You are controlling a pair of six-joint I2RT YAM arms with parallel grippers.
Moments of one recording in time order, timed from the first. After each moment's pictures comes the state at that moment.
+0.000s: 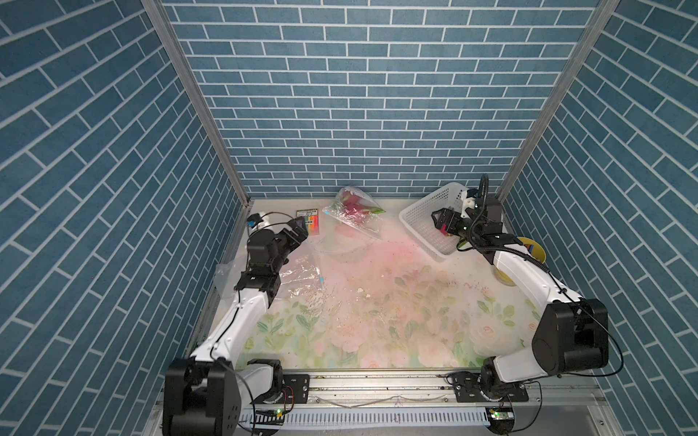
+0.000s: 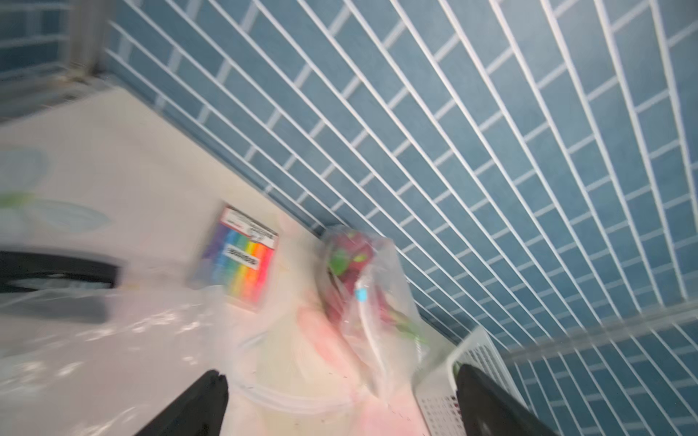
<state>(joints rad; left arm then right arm) -0.10 1.24 0.77 0.25 0.13 -0.77 0.20 1.47 1.12 -0.17 -0.24 0.42</state>
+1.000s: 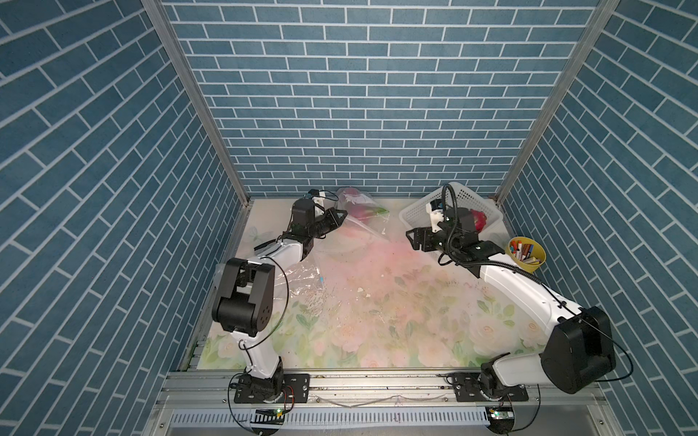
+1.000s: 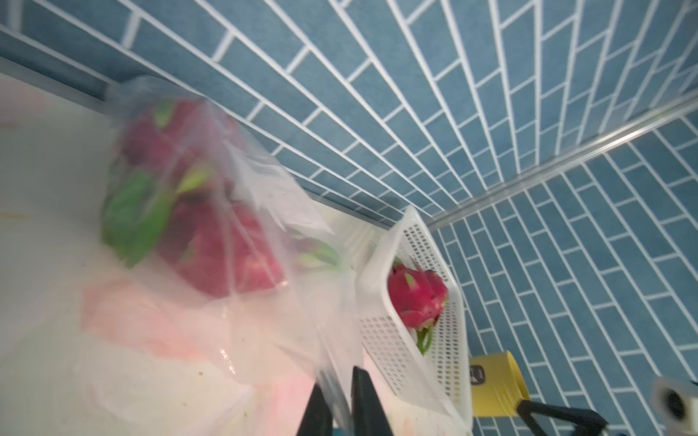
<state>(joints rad) -0.25 1.74 1.09 0.36 0.49 -0.78 0.49 1.42 1.09 -0.26 -0.16 0.21</state>
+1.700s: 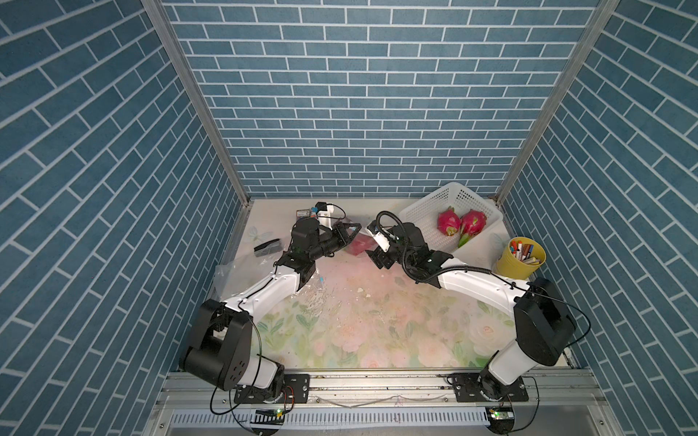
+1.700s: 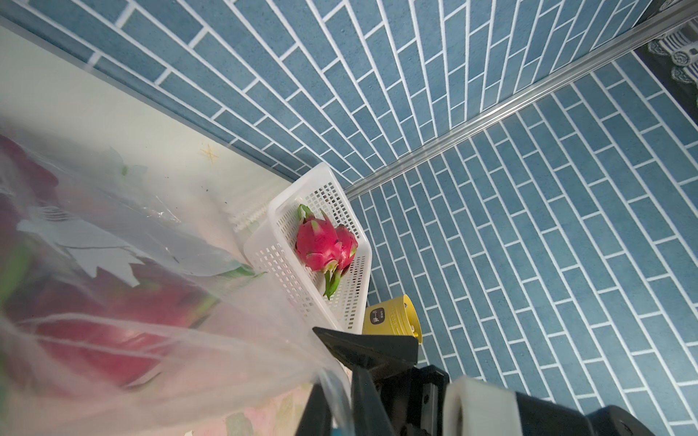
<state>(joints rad) -0.38 1.44 0.88 0.39 0.50 -0.96 0.79 1.62 1.12 0.02 0.05 -0.29</state>
